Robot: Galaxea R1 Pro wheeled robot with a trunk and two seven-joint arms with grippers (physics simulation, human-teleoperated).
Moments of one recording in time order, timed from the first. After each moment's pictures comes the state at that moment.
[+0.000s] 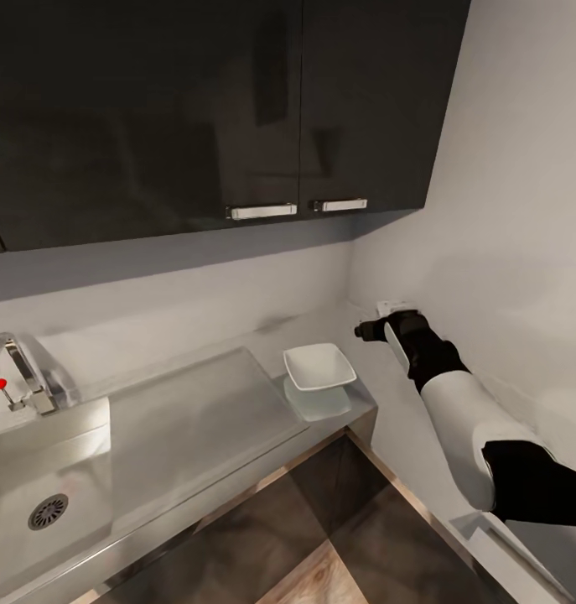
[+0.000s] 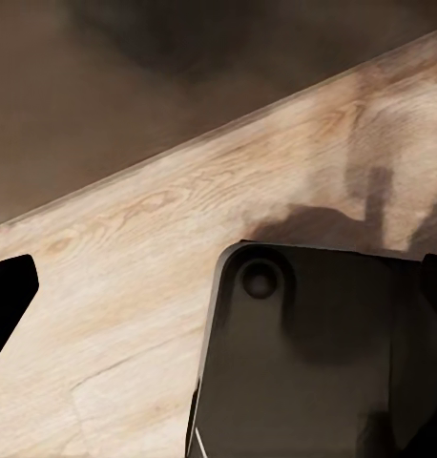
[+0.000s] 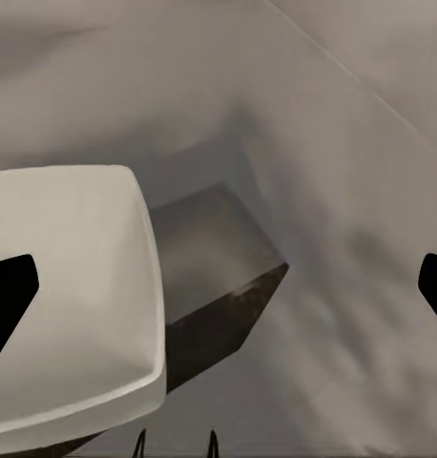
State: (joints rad) left arm 0.36 -0.04 -0.01 -0.47 0.06 -0.62 0.17; right arm -1.19 0.01 0.02 -0.60 0.10 0.67 0.01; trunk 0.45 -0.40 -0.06
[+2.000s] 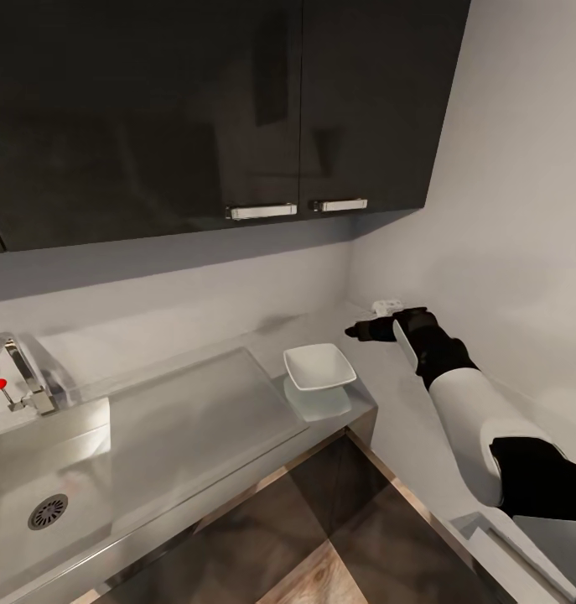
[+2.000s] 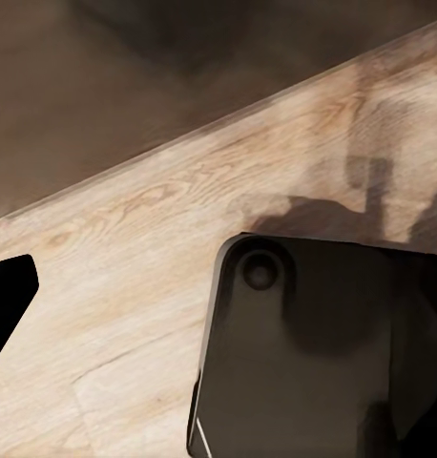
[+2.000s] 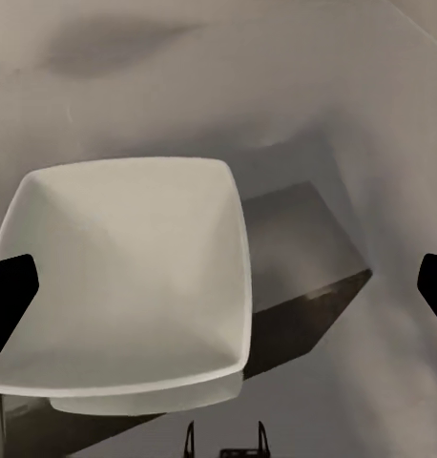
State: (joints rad) left arm 0.36 -0.04 -0.01 -0.46 0.06 -0.62 0.17; right arm -1.20 -0.02 0.02 -0.59 0.10 0.68 0.26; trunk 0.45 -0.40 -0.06
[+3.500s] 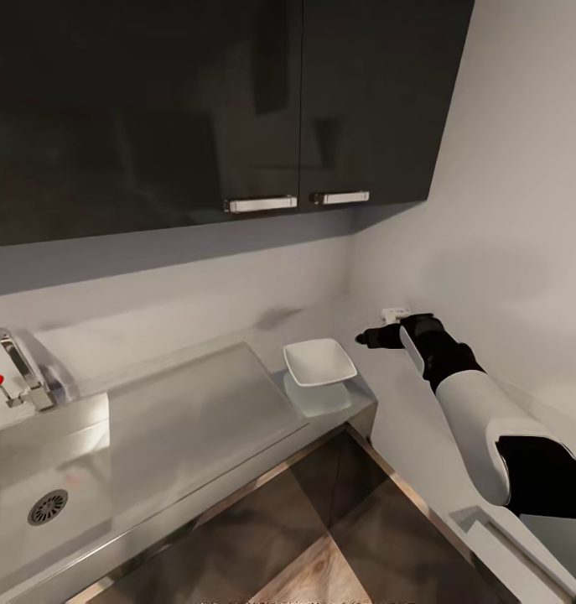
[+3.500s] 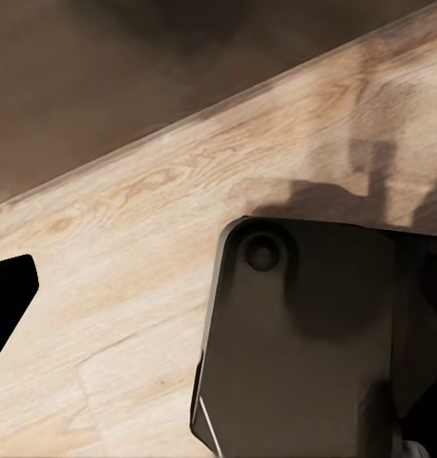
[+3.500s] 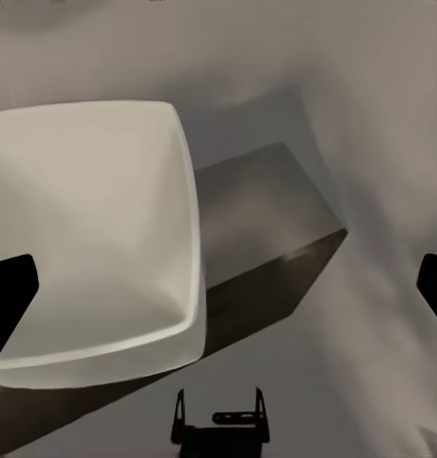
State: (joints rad) left arm 0.36 -0.04 -0.01 -0.45 0.06 -0.62 0.17; right arm -1.20 -0.05 0.01 -0.53 0.10 0.67 0.22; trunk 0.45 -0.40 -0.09
